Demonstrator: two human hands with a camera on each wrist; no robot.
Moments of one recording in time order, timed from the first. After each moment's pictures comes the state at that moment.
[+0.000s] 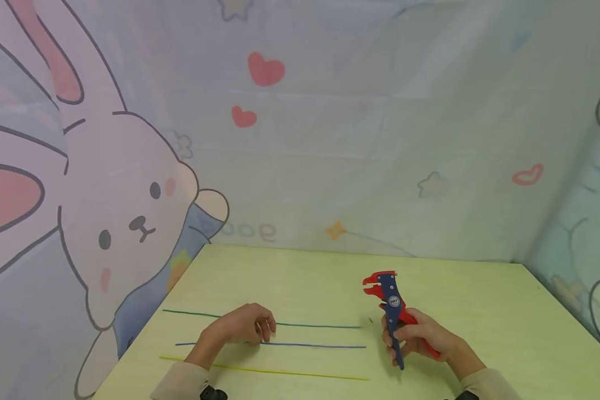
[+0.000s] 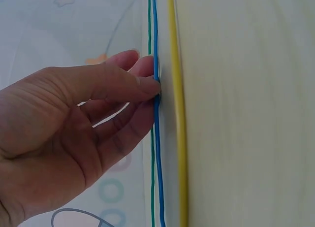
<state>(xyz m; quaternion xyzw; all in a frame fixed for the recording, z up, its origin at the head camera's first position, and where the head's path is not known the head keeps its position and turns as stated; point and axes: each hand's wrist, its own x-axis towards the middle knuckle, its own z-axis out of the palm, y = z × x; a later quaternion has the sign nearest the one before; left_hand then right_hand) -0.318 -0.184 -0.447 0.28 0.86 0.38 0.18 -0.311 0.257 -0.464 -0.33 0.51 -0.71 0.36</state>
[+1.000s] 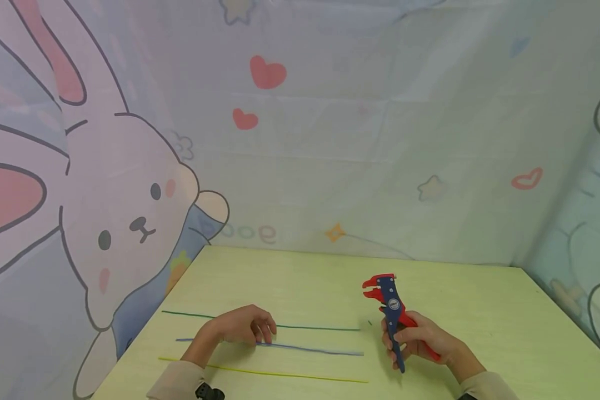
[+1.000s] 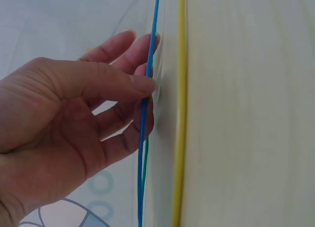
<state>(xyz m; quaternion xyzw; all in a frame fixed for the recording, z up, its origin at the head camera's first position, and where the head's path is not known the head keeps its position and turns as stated) -0.329 -0.194 -0.452 0.32 0.82 0.42 0.22 -0.309 0.258 -0.460 -0.32 0.52 -0.70 0.36</state>
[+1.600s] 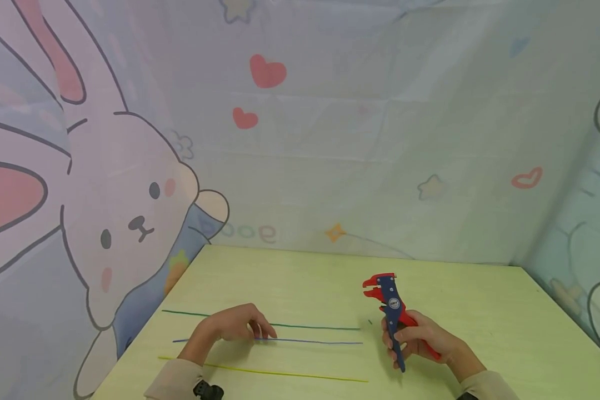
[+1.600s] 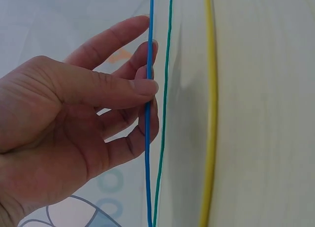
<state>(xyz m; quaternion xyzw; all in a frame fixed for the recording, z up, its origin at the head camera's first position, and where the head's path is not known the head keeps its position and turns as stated) -0.329 -0.202 -0.443 0.40 0.83 0.35 0.19 -0.309 0.259 -0.461 -0.32 0.52 -0.70 0.36</state>
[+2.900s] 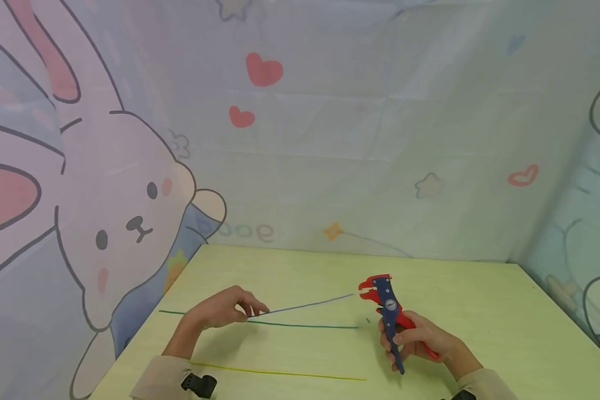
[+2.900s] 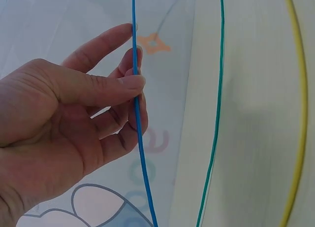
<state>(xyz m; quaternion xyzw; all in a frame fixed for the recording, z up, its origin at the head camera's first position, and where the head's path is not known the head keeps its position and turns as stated) -0.325 -0.216 -0.411 0.36 0.85 0.37 0.12 -0.309 0.257 -0.465 -0.34 0.49 -0.70 0.39</state>
